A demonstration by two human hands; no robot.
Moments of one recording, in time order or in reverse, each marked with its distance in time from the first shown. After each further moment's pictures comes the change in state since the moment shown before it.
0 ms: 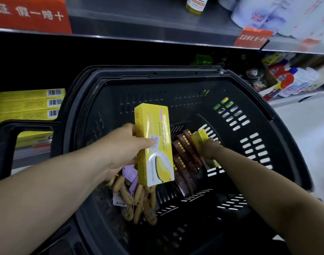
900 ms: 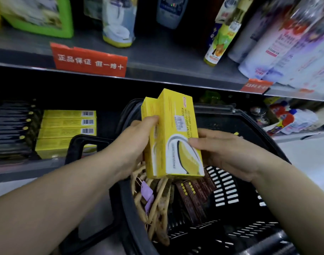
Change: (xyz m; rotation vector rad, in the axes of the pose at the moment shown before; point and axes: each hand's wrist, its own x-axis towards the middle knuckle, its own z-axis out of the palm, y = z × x) left_hand -0.029 0.033 -0.032 -0.344 0.080 0.187; right_hand -0.250 -0.062 -0.129 1.098 -0.334 -0.791
